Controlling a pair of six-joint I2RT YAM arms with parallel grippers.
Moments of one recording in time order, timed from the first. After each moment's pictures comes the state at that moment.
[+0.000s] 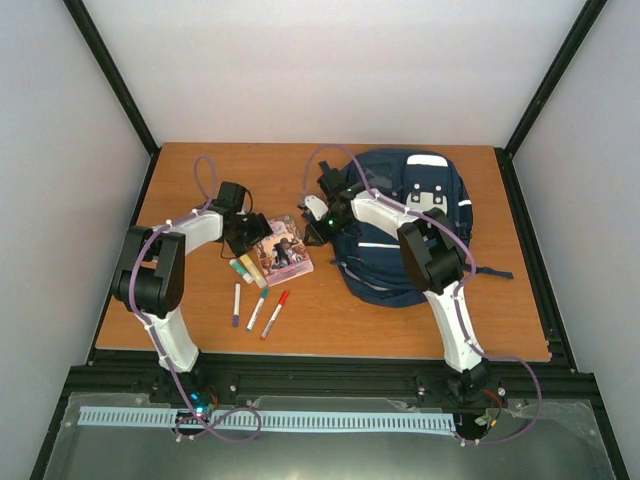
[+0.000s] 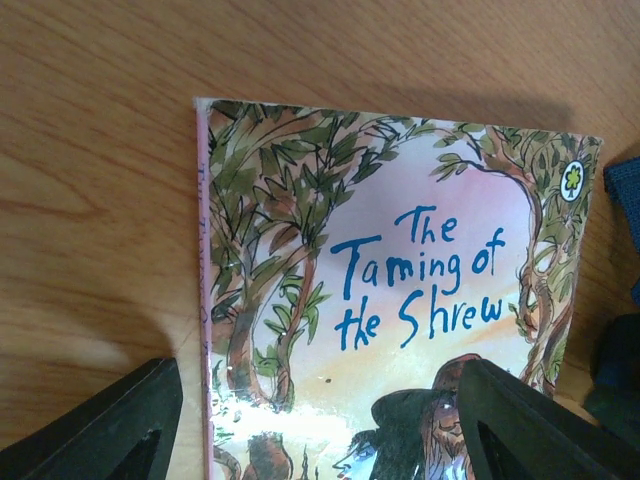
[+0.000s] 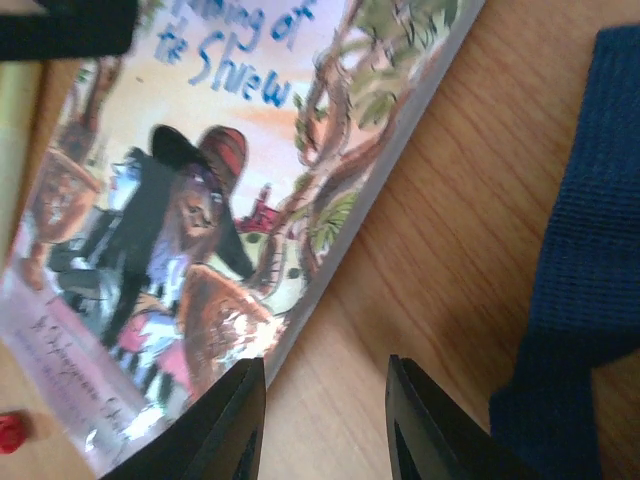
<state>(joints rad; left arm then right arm) -0.19 1.82 1.10 -0.41 0.25 -0.76 0.59 2.30 1.79 -0.69 -0.48 -0.15</state>
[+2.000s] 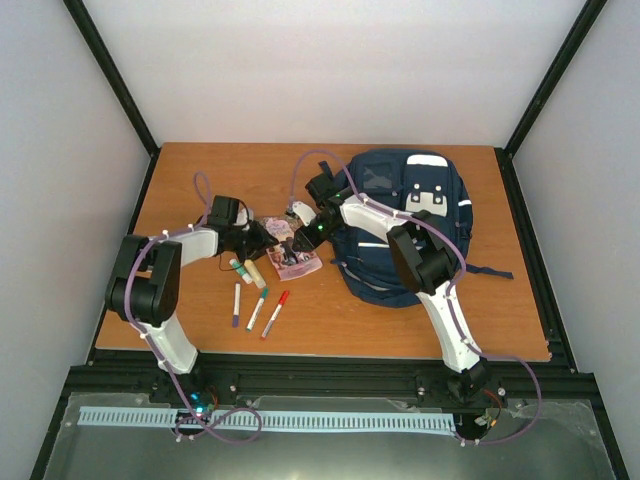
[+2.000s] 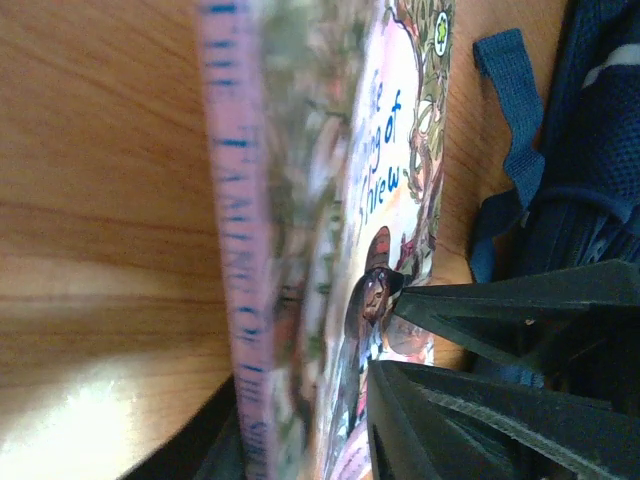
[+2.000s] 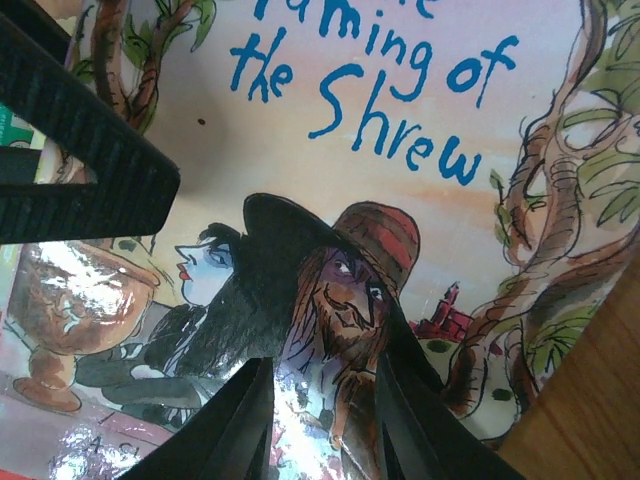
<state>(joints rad) -0.19 1.74 0.90 -0.15 0.54 -0.81 0.64 2.35 1.84 -0.68 -0.54 -0.17</state>
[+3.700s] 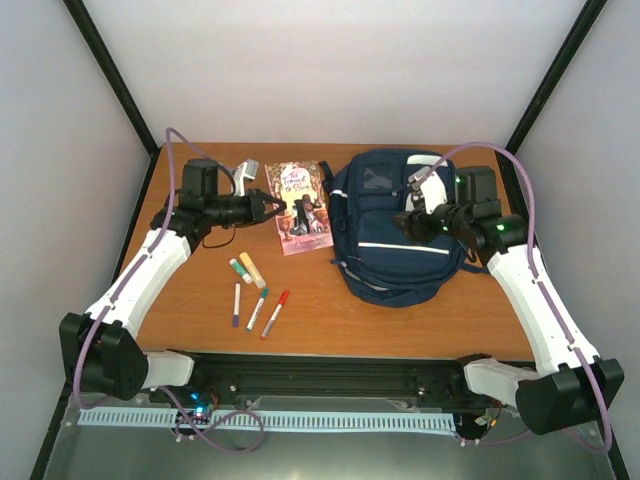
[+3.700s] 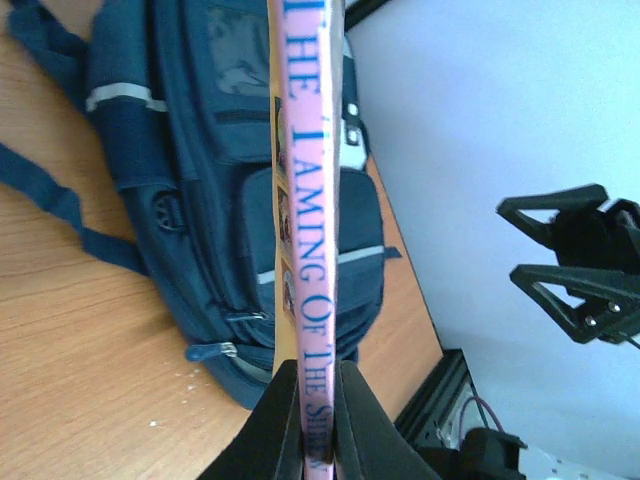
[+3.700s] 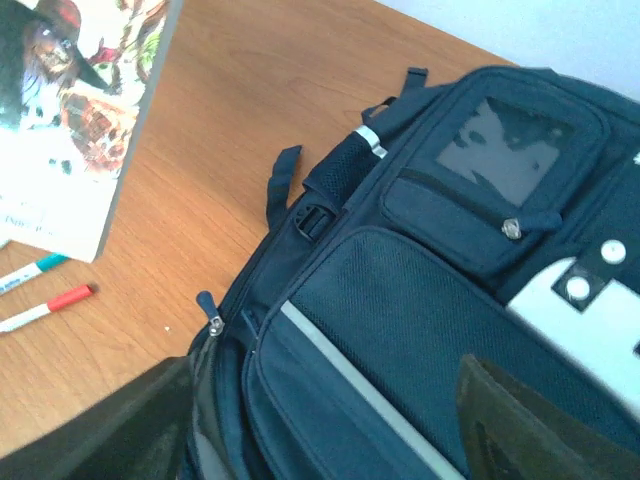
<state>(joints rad) -0.25 1.31 1.12 -0.42 0.74 -0.56 0.24 1.18 1.20 -0.73 -0.41 -0.28</state>
